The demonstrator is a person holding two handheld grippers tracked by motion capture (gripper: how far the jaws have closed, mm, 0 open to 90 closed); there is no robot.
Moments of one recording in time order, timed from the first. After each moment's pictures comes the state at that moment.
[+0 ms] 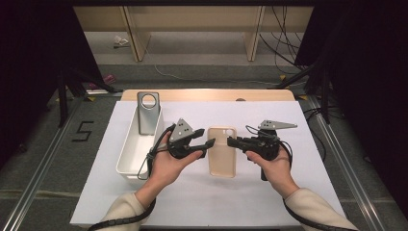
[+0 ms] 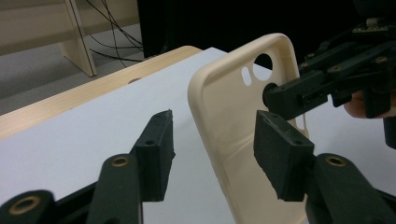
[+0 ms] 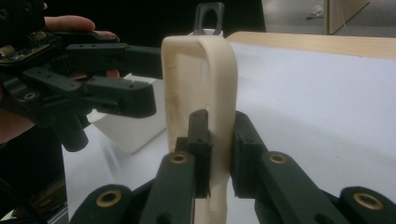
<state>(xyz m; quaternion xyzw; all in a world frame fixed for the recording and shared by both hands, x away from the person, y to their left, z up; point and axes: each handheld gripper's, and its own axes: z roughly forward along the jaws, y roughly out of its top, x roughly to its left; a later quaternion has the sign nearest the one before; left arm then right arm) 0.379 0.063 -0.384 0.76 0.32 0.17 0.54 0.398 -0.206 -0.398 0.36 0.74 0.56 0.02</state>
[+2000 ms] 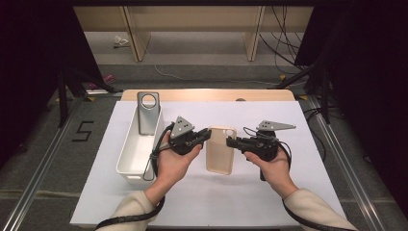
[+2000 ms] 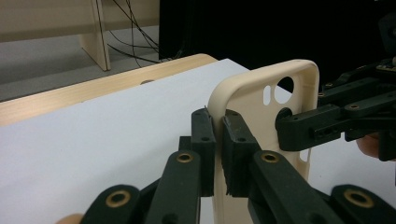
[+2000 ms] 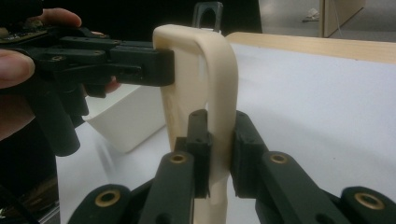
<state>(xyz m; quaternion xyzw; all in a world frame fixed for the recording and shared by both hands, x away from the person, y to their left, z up) 0.381 0.057 -0.381 0.72 0.38 0.17 0.55 0.396 -0.202 -0.399 0.35 0.75 0.56 0.04</state>
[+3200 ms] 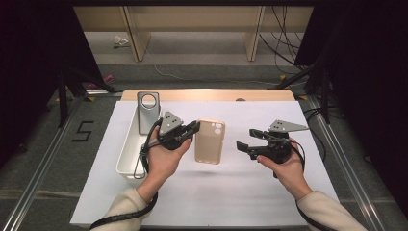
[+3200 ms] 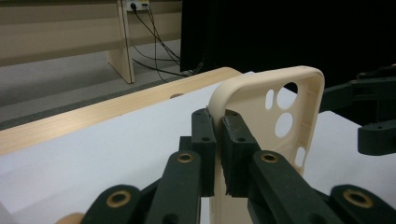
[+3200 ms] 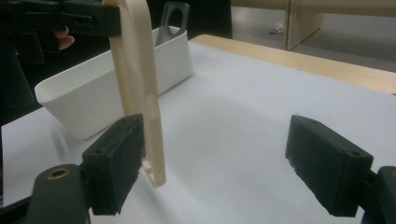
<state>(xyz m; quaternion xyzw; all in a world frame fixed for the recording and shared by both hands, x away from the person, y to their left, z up) 0.385 0.083 -0.369 0.71 0.39 0.22 0.55 0.394 -0.233 -0.396 0.35 0.76 0.53 0.12</state>
